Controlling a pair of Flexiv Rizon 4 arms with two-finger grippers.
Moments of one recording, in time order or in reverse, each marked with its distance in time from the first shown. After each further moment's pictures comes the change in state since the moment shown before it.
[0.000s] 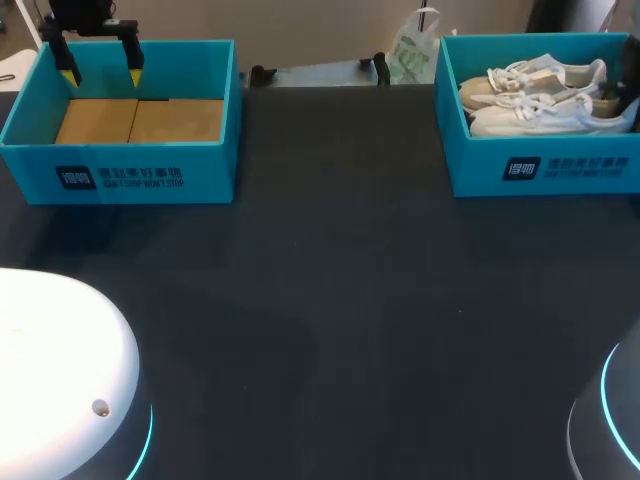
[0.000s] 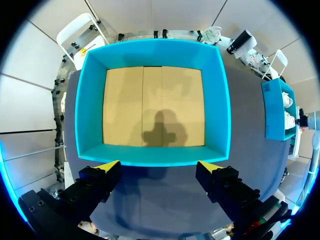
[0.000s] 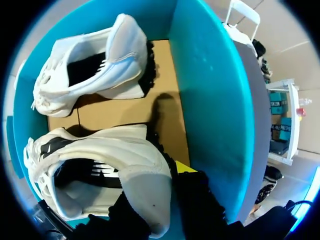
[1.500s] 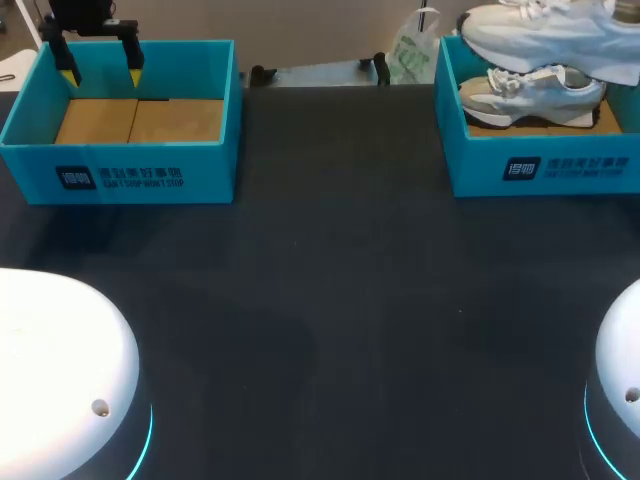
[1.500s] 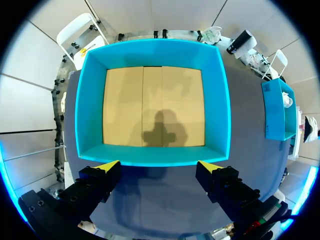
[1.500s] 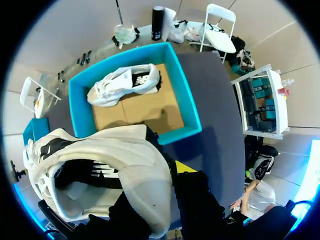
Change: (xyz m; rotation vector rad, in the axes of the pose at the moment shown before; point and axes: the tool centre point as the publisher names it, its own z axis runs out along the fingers) left arm 0.000 0.000 0.000 0.000 0.000 0.000; right arm 0.030 -0.091 -0.224 -0.014 -0.002 0.108
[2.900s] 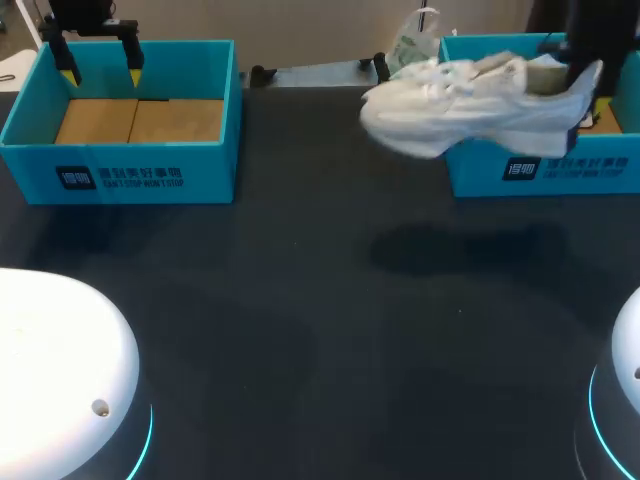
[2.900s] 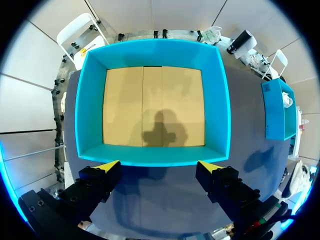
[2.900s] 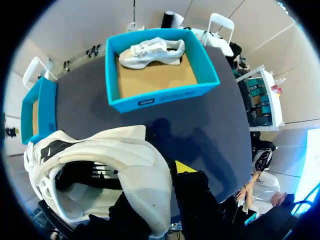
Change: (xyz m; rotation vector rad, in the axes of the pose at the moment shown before) left arm 0.000 0.000 0.000 0.000 0.000 0.000; right arm 0.106 -0.193 -0.008 -0.095 -0.065 -0.052
